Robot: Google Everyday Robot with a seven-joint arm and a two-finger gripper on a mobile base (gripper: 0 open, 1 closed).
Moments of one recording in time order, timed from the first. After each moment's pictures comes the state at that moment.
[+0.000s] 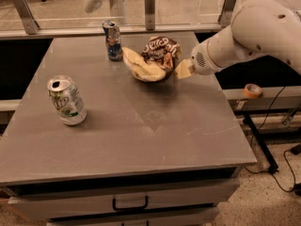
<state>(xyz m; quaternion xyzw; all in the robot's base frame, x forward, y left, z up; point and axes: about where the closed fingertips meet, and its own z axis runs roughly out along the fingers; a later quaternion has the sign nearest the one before) 0.632 -0.100 0.864 -0.27 0.89 0.16 0.33</state>
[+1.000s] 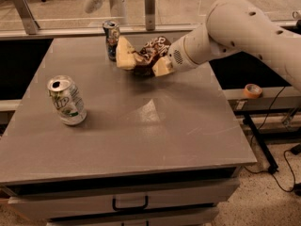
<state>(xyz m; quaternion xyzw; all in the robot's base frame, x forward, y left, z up) 0.640 -0.035 0.871 -0.33 0.86 0.19 0.34</state>
